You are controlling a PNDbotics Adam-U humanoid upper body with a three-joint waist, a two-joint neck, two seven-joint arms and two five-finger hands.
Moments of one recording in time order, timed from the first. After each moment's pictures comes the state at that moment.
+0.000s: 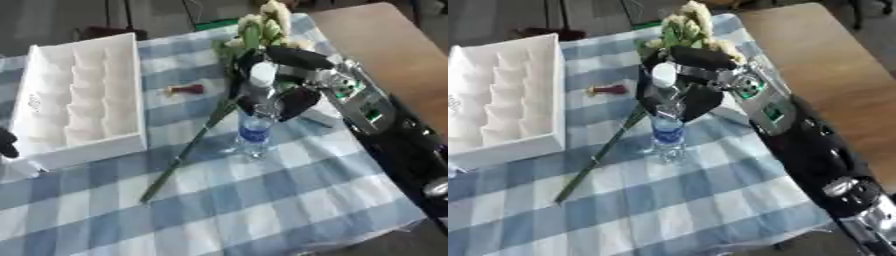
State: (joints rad) left arm -0.11 0.29 0.02 -1.98 0.26 -0.36 -0.44; right arm -0.62 -0.52 0.27 -1.55 0.16 -0.52 0.60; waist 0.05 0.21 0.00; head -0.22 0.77
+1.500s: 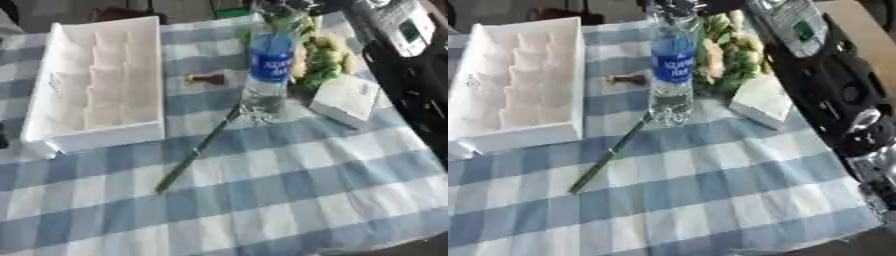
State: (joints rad) left arm -0.22 0.29 -0.03 -1.98 0.34 -0.34 -0.46; right arm -0.84 -0.63 0.18 -1.47 -0.26 -0.22 0.70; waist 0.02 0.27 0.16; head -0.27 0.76
